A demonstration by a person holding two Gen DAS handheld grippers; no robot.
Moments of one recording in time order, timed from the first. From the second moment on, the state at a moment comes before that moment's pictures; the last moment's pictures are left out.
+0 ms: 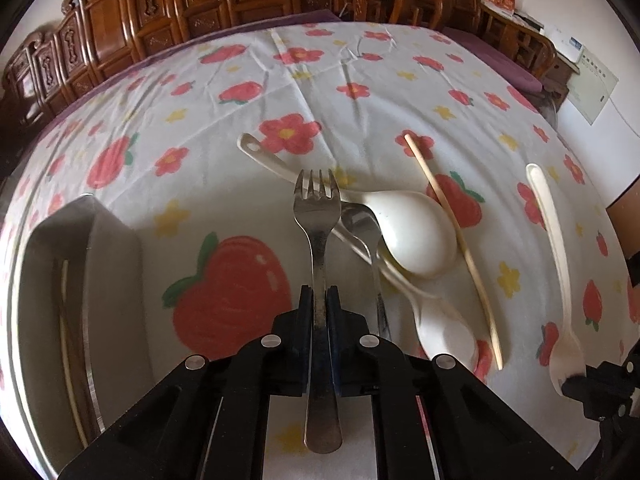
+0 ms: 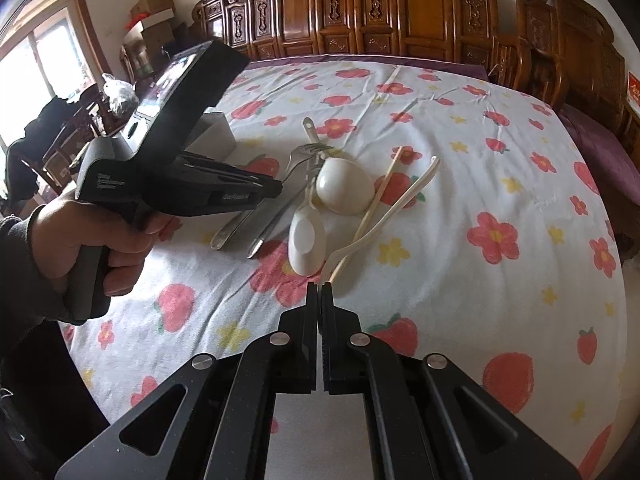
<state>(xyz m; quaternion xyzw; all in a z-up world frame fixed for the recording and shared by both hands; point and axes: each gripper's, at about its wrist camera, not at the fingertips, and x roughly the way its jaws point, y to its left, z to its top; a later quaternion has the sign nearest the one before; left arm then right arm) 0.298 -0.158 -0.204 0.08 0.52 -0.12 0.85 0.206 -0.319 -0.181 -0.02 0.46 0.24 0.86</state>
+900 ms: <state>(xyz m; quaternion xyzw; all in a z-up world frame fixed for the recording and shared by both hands) 0.241 -0.057 -0.110 0.05 0.43 -0.11 0.90 0.195 -0.238 -0.147 -0.06 0.43 0.28 0.86</state>
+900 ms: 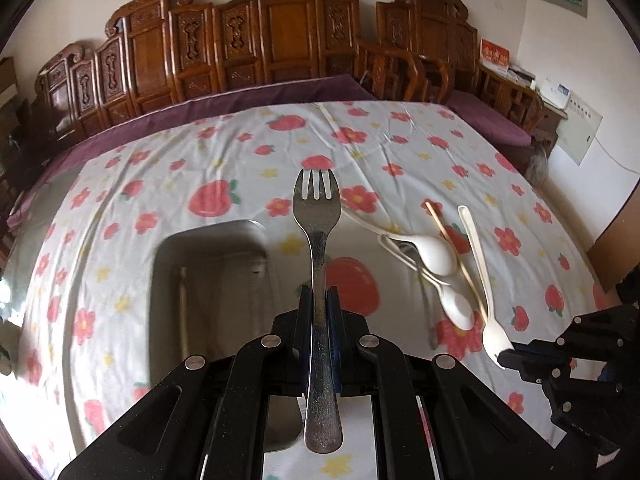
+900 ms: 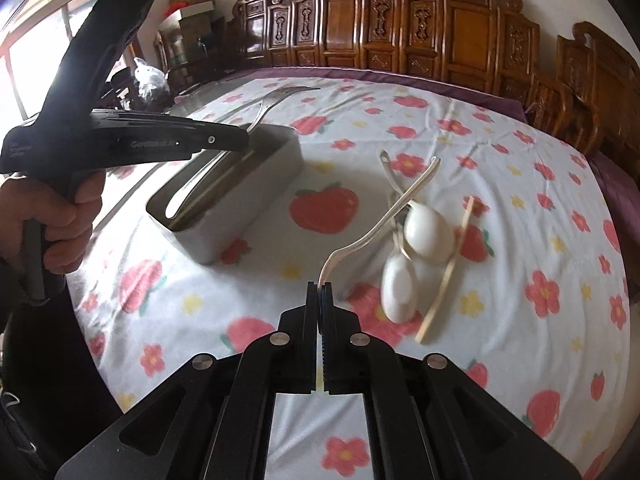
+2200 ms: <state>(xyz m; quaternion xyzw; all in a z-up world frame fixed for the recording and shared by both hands) 0.247 0.068 -0.125 0.00 0.38 -0.07 0.92 0.219 -0.081 -0.136 -0.09 0.43 0.33 0.84</state>
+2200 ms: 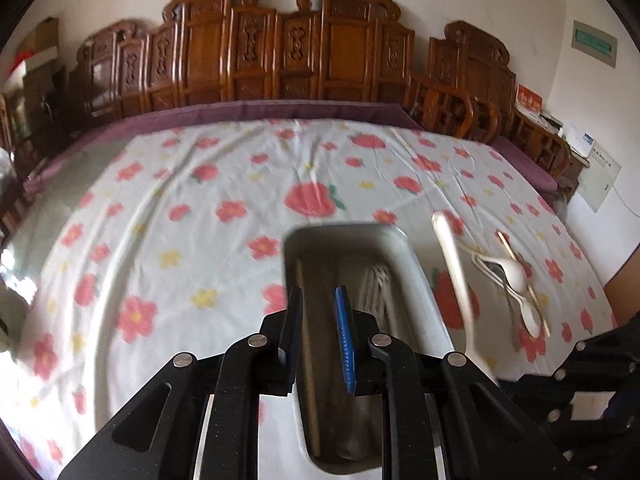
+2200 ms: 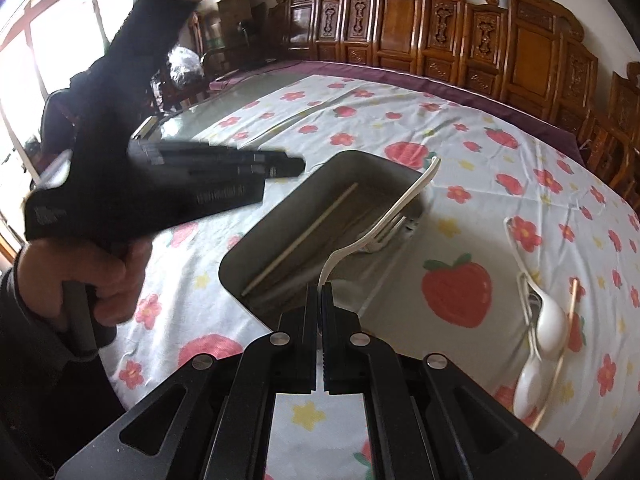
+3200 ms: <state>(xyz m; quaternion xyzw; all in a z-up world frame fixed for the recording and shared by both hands) 0.262 0.117 -0.116 0.00 0.38 -0.02 0.93 0.234 -0.019 -0.161 -0.11 0.45 0.35 0.81</state>
